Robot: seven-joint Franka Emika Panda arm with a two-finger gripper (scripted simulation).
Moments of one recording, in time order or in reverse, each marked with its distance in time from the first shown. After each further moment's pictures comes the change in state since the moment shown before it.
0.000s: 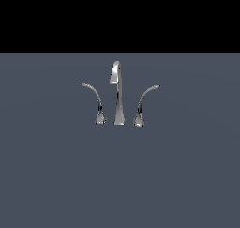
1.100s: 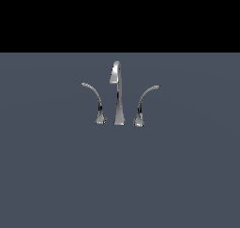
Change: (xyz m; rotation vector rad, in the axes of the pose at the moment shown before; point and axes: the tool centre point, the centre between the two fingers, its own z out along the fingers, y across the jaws) arm 0.052 -0.018 0.050 -0.003 -0.001 0.245
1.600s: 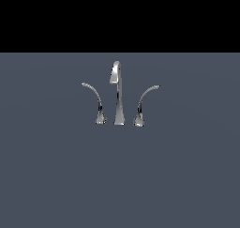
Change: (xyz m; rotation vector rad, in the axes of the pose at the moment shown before) arm 0.055 -0.019 0.052 -0.003 -0.002 0.256
